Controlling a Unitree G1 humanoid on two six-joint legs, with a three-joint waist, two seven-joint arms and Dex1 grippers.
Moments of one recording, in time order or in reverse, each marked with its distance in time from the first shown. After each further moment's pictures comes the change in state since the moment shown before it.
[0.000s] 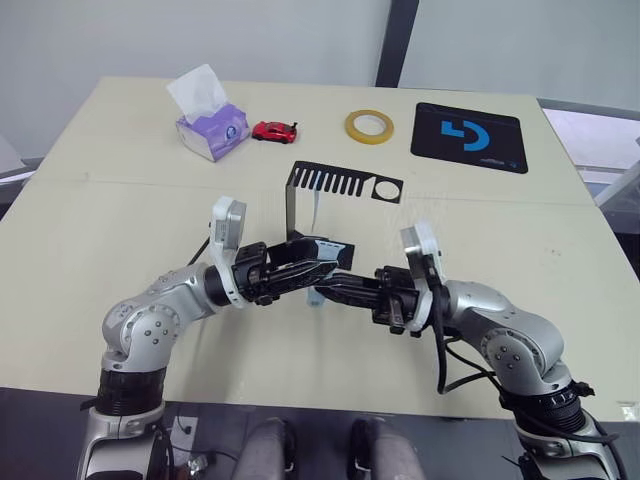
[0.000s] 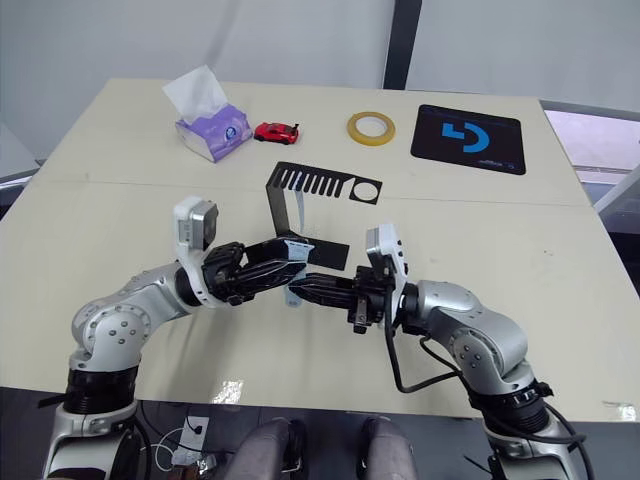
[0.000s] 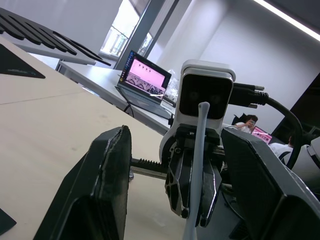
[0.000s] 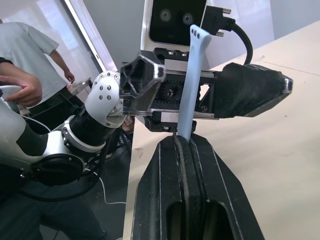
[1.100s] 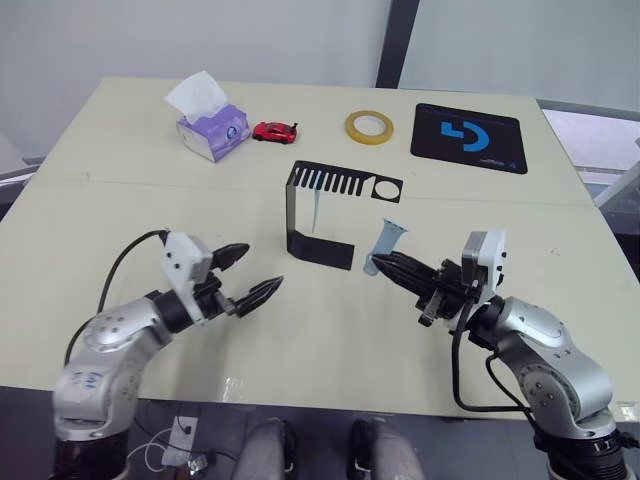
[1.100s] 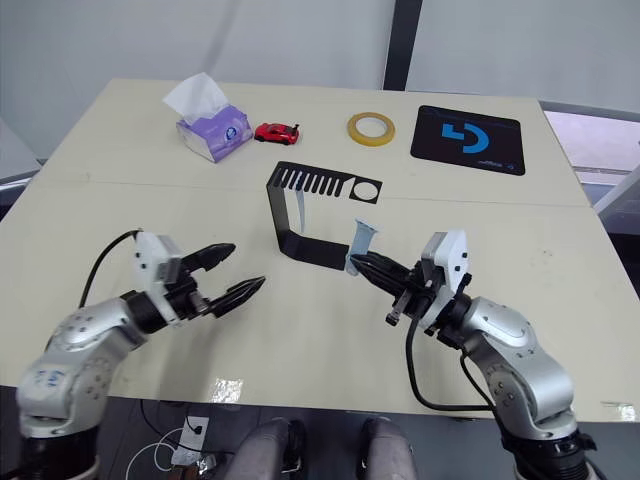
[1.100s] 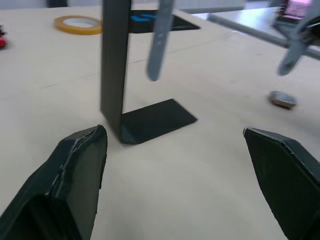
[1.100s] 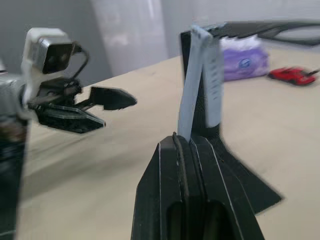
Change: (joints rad) left arm 0.303 0.142 0.206 -0.190 0.341 -0.178 0.008; right arm 0.203 -0.096 -0.164 -0.118 -0.065 -0.150 -0.126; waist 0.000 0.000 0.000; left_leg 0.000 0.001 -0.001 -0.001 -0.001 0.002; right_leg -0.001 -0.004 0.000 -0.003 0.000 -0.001
